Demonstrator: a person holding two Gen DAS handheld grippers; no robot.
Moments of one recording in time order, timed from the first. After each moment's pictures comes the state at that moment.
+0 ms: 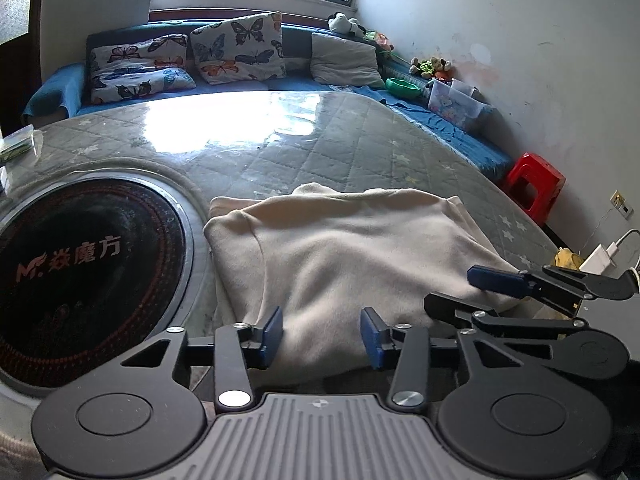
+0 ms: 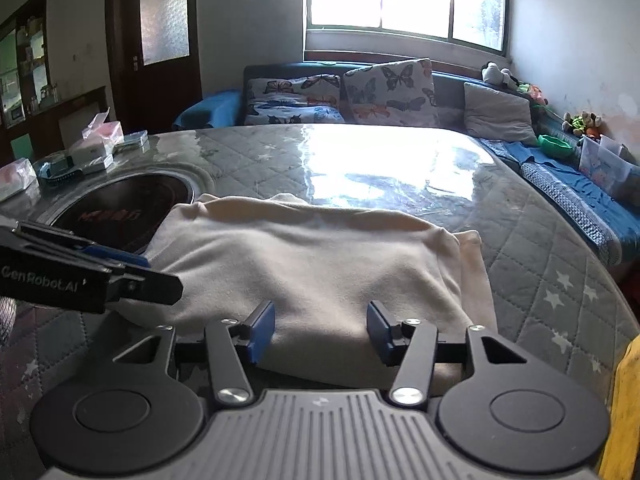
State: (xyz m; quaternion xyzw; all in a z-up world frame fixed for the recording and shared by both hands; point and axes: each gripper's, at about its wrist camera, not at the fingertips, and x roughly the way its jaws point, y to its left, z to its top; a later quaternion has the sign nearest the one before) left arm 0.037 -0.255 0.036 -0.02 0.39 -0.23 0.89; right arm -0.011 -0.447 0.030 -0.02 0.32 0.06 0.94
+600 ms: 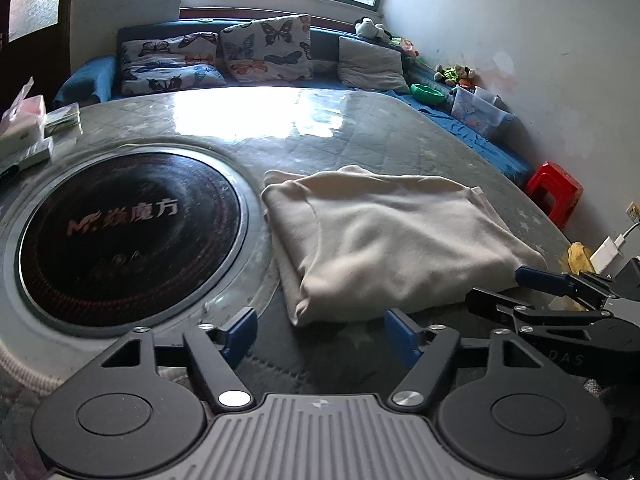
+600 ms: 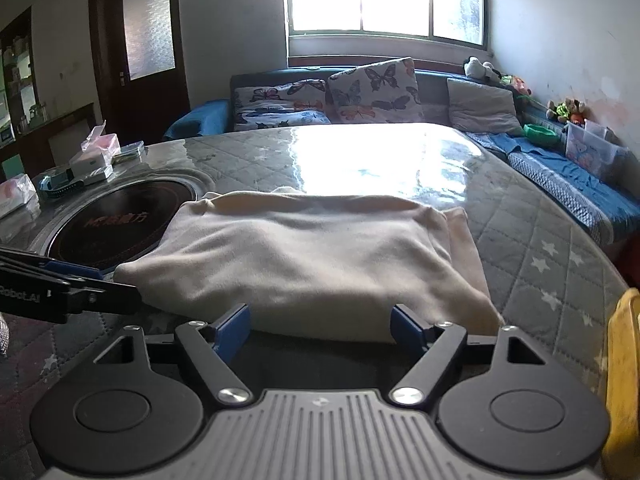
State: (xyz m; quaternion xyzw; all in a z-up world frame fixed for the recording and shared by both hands) left arm 0.006 -0.219 0.031 -0.03 0.39 -0.19 0.90; right arm -0.041 -0.445 0.027 0.01 0.32 0.04 0.95
